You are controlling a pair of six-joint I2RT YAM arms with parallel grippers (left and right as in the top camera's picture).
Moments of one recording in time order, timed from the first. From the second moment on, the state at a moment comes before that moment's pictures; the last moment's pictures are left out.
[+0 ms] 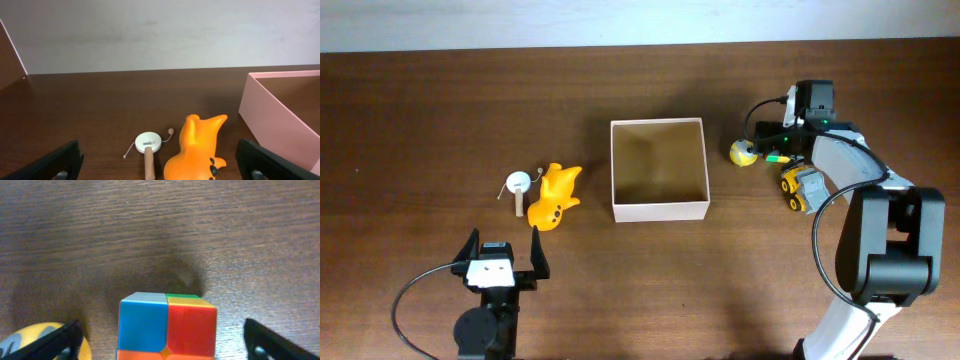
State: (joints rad) left arm -0.04 0.01 0.02 -0.08 -0.08 0.03; right arm -0.07 1.99 1.32 -0.41 0.01 0.05
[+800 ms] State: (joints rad) left arm -0.04 0.01 0.02 -0.08 -0.08 0.03; right arm -0.11 2.06 1.32 -0.38 0.00 0.05
